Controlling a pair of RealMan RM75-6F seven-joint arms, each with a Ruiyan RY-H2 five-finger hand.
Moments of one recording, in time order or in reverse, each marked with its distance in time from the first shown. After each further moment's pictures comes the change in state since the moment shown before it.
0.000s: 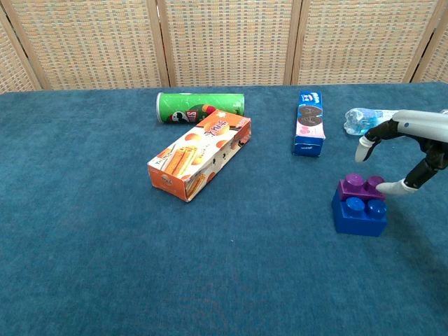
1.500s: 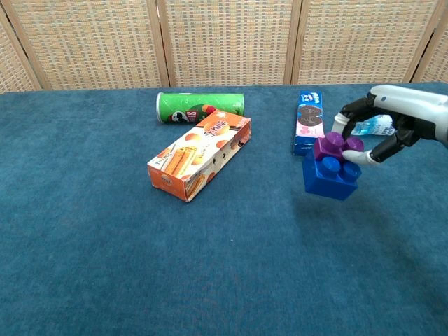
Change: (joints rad) left arm -0.048 -0.016 -0.027 0.040 -0.040 -0.054 -0.030; right arm 0.051 -0.071 0.007 0.068 -0.119 0.081 0.253
